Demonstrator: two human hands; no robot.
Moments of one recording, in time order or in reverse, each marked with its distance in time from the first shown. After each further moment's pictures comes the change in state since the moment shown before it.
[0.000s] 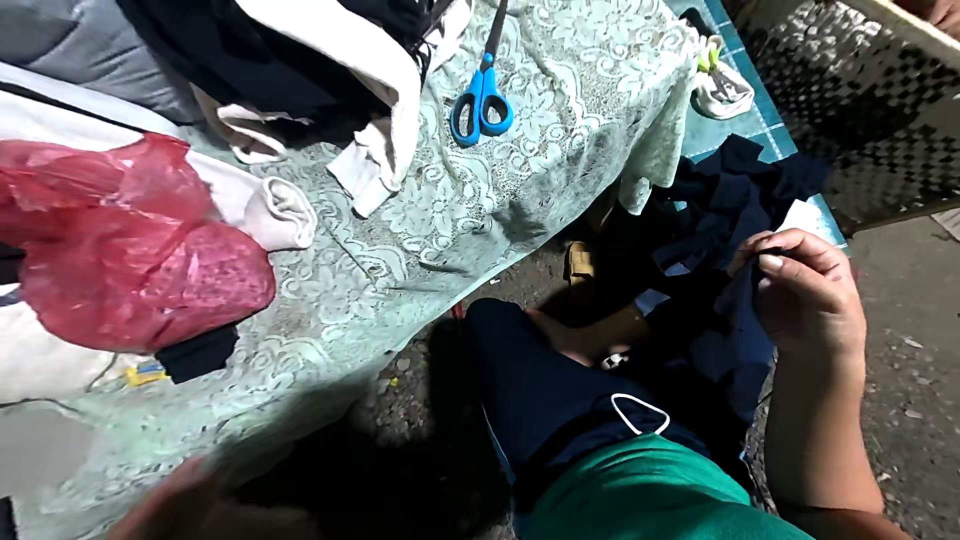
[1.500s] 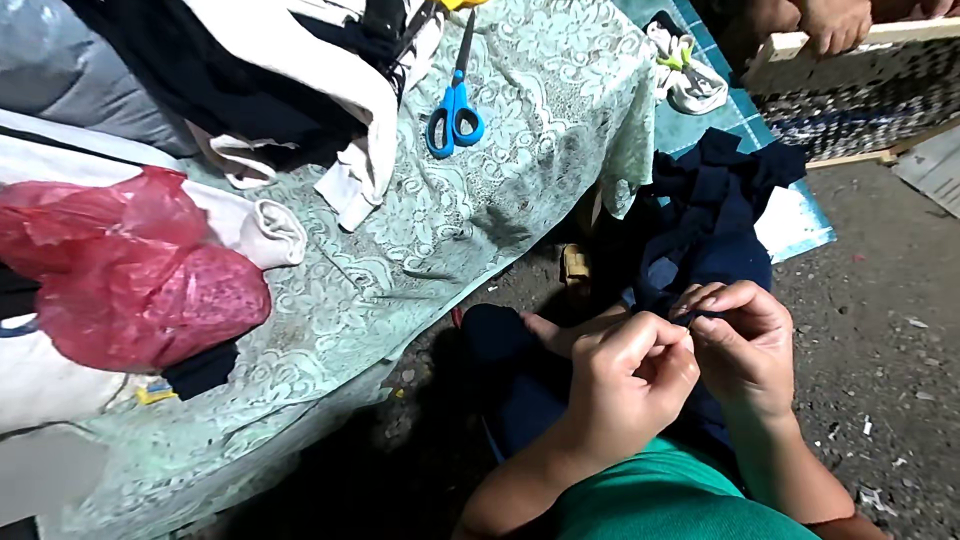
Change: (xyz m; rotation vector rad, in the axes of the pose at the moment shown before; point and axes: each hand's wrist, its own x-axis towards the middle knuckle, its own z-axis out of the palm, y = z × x) left_hand -0.173 0.199 0.204 -0.654 -1.037 0.233; right_hand -0.055 0.005 0.062 0.219 0.115 -0.129
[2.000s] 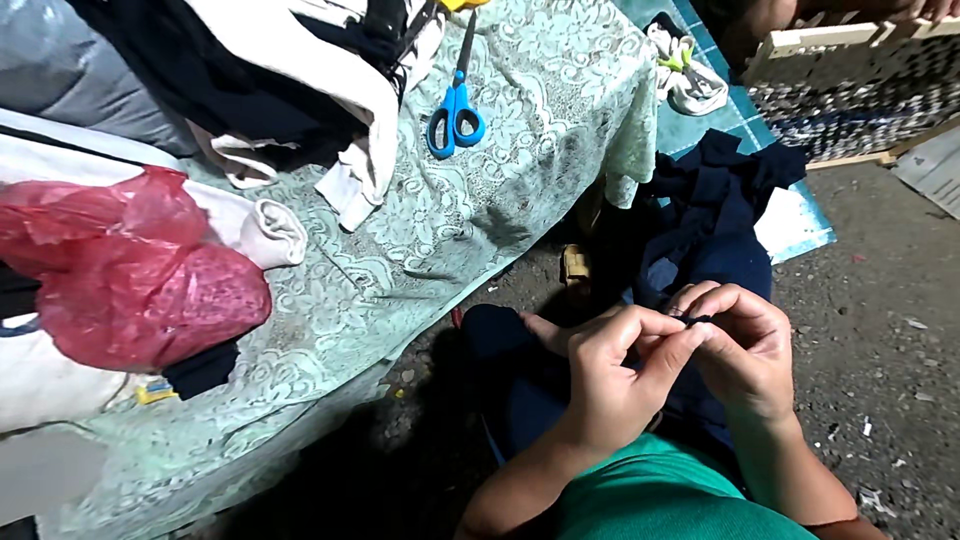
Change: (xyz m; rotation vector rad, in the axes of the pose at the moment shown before) left_hand -0.002 -0.010 0.001 -0.175 0.036 -0.038; right_hand 0.002 -0.003 -0.003 -0.086 -0.121 0.001
